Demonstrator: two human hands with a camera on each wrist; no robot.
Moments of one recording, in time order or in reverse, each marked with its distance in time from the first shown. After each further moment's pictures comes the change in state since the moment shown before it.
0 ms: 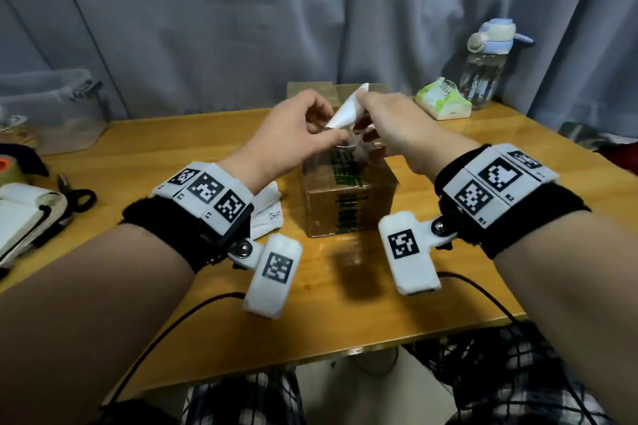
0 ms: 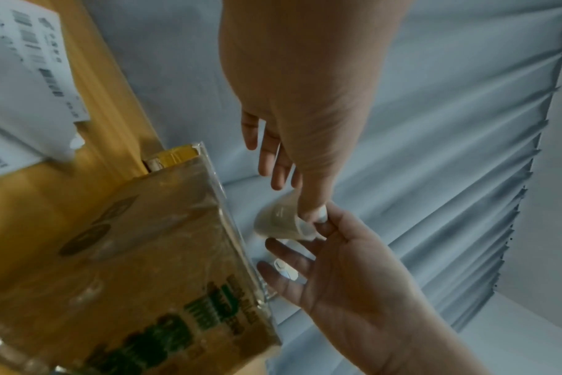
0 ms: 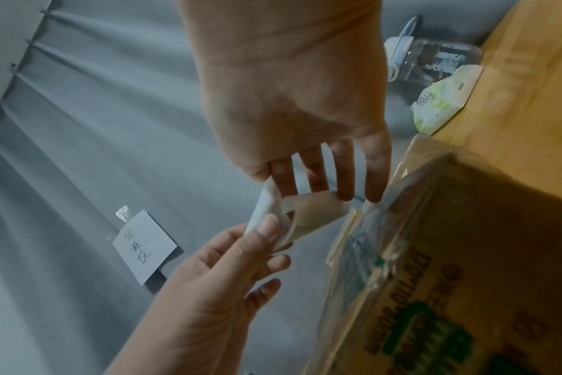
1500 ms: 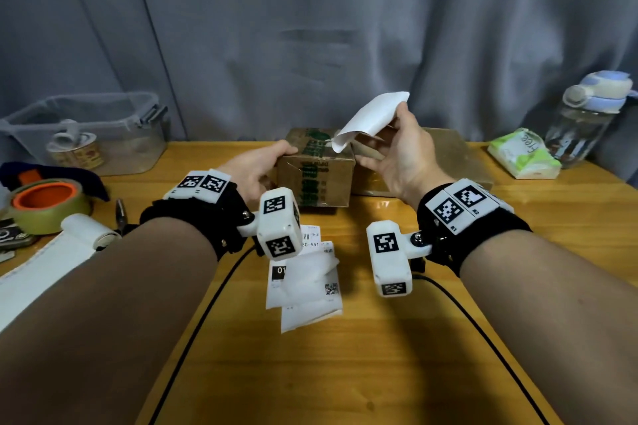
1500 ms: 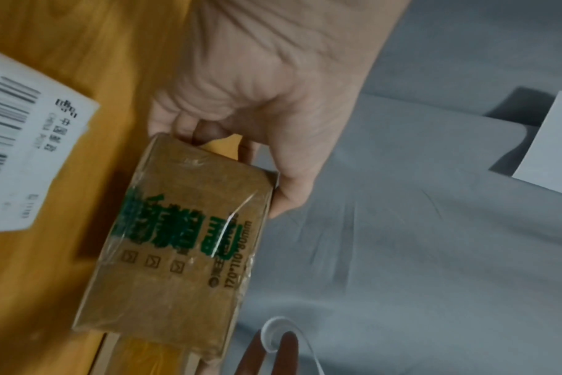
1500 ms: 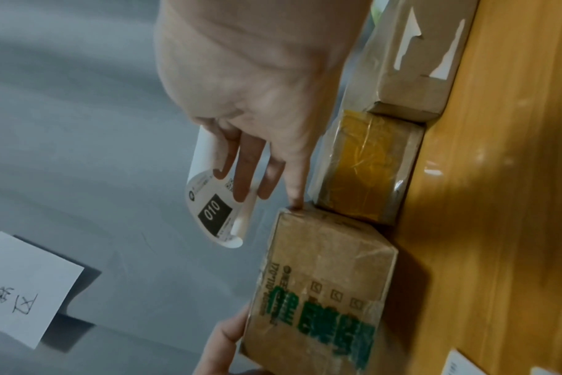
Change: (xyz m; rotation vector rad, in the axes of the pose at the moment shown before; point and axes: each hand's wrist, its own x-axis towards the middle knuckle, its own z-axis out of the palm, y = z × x) left_hand 0.065 -0.106 -0.090 -0.622 0.101 -1.022; right_hand 0.124 -0.017 0.082 0.913 0.034 0.221
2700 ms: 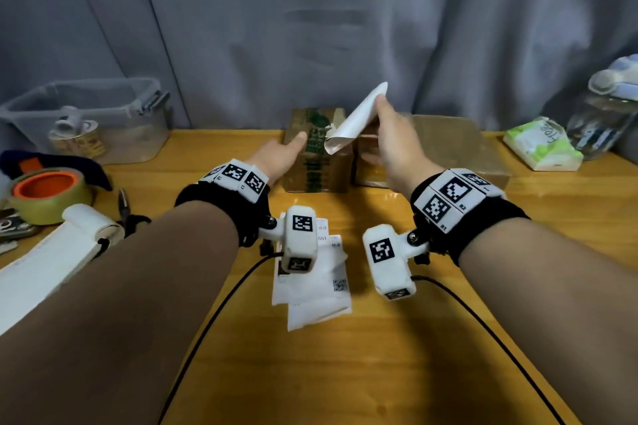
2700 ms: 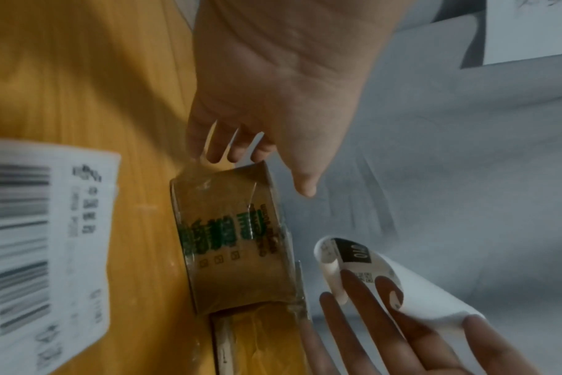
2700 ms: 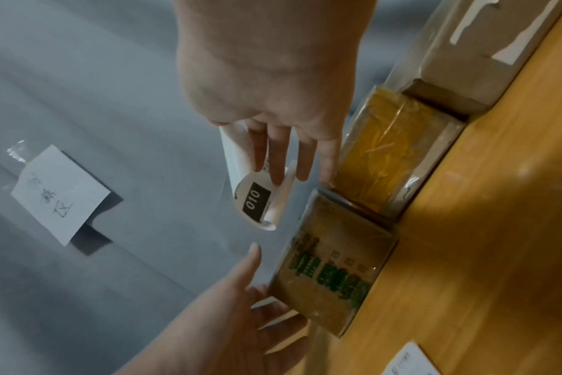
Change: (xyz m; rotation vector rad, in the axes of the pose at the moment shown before) left_hand 0.038 -0.014 0.003 0.466 0.146 0.272; right_hand -0.004 0.014 0.019 -0.488 -0.045 -0.054
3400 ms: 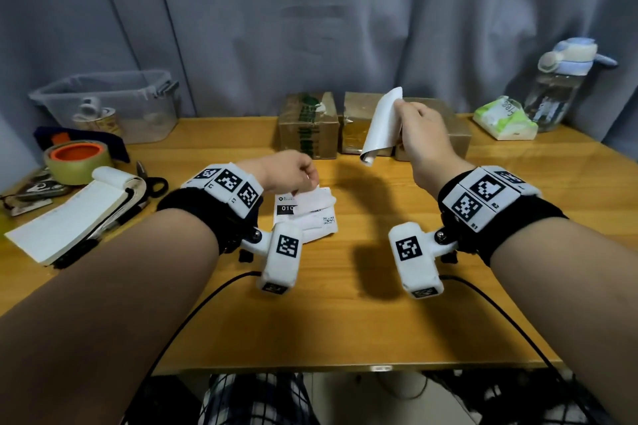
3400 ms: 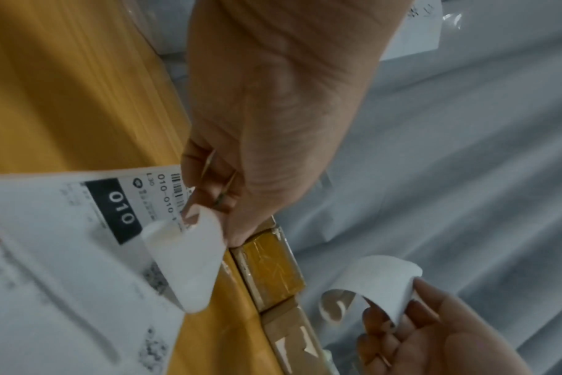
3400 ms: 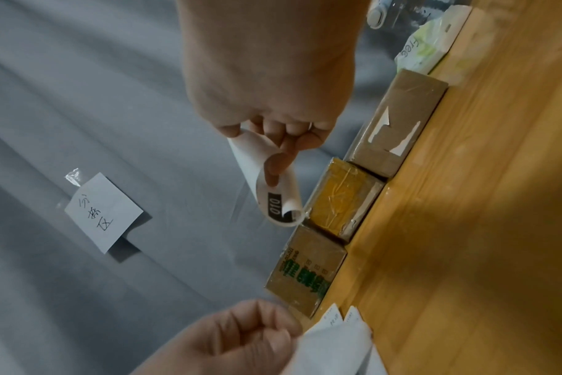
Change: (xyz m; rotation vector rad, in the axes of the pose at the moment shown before) left_hand -0.111 -0.026 0.016 0.445 -0.342 0.362; right_hand -0.091 0.020 -0.057 -0.155 0.173 -0.230
